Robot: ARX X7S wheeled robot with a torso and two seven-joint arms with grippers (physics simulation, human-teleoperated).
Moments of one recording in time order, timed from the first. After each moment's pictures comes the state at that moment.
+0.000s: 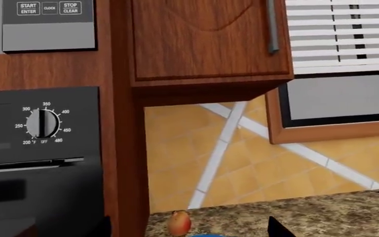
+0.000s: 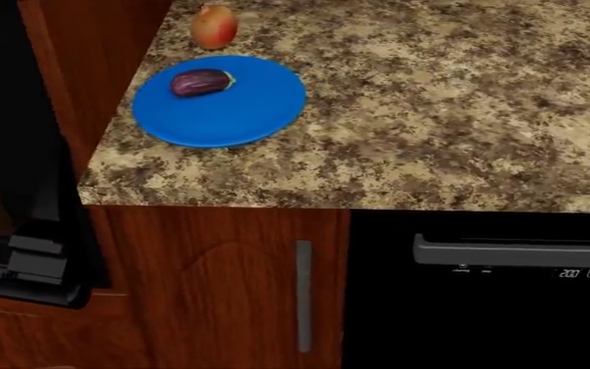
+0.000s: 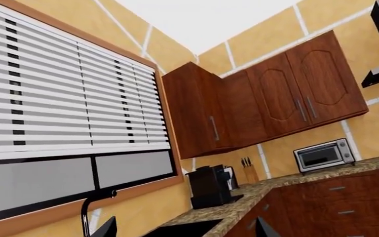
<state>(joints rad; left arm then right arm) -0.38 -0.20 0.11 0.89 -0.24 -0.78 -0.17 -0.29 0.42 1.25 -1.00 0.77 0.49 0.63</state>
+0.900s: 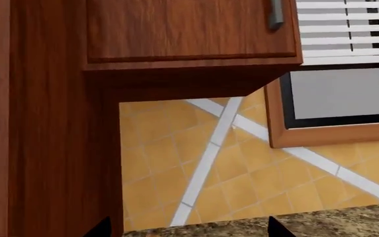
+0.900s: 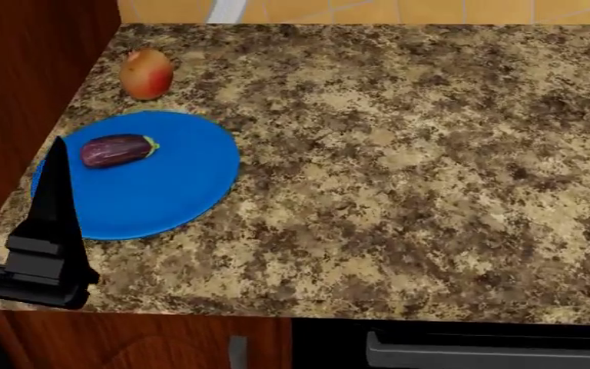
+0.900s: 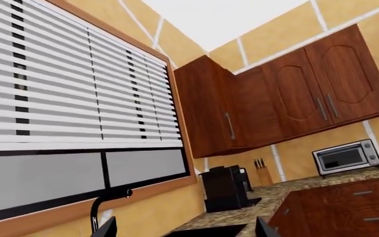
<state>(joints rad) -0.38 -0.22 0.11 0.89 -0.27 -0.77 -0.20 -0.34 0.45 1.24 -1.02 0.79 0.47 0.68</state>
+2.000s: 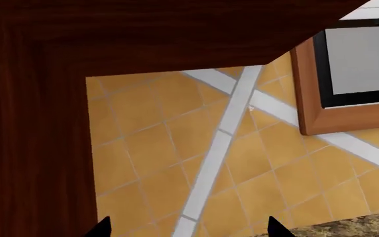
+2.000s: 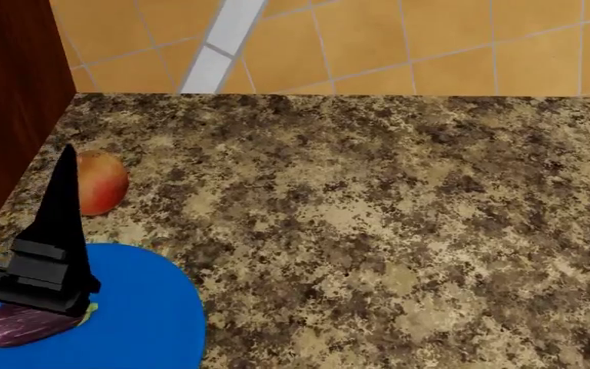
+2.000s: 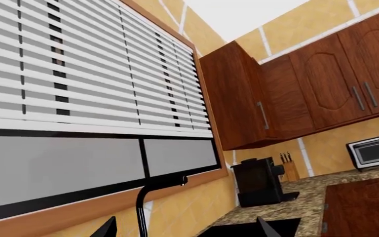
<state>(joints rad) -0.43 -0.27 0.09 0.94 -0.37 -0.91 -0.22 -0.40 0.47 1.19 -1.01 0.79 0.40 0.73</state>
